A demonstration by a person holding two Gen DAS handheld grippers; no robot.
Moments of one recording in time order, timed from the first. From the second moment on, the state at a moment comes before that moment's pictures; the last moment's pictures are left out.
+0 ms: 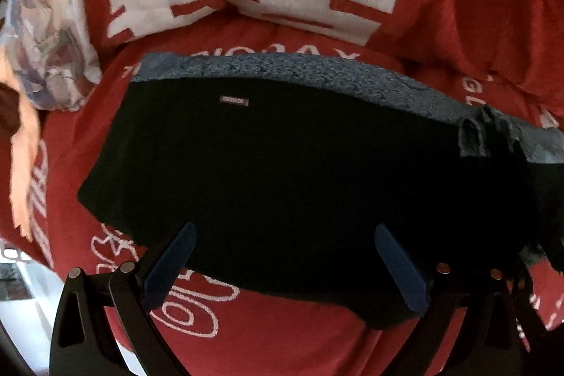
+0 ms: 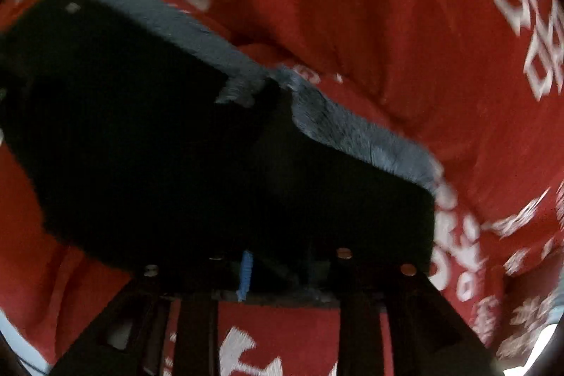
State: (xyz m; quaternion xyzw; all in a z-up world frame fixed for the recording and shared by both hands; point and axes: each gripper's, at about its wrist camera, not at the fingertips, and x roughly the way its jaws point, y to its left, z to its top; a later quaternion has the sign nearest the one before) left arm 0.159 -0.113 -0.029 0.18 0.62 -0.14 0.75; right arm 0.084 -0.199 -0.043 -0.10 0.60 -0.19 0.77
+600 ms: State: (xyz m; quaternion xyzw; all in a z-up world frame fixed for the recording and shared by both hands) left arm 0.106 -0.256 -0.049 0.13 0.68 -0.35 0.63; right arm -0.063 -0.387 -0.068 0.65 0.37 -0.12 0.65
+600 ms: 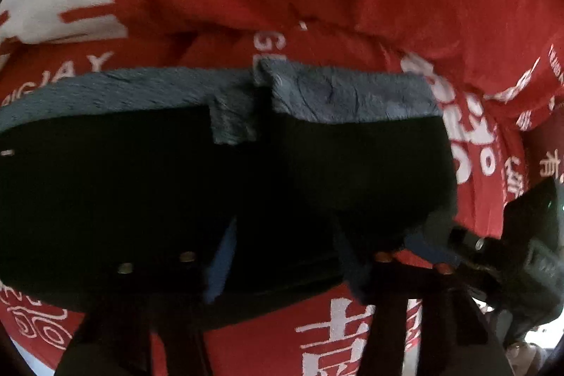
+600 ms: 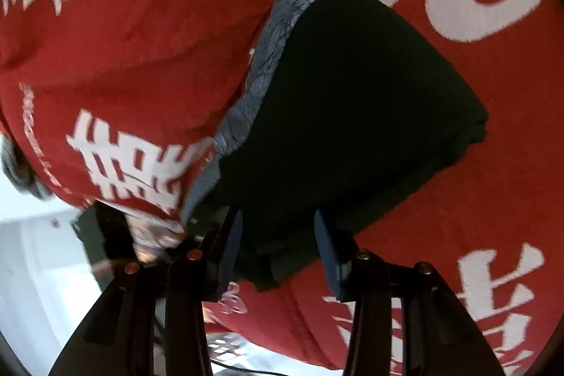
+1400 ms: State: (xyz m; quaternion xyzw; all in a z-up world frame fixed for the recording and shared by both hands) left arm 0.099 -0.244 -0.011 0.17 0.61 -0.25 0.73; right arm -0.020 -0.380 -0.061 0.56 0.52 -0.04 0.64
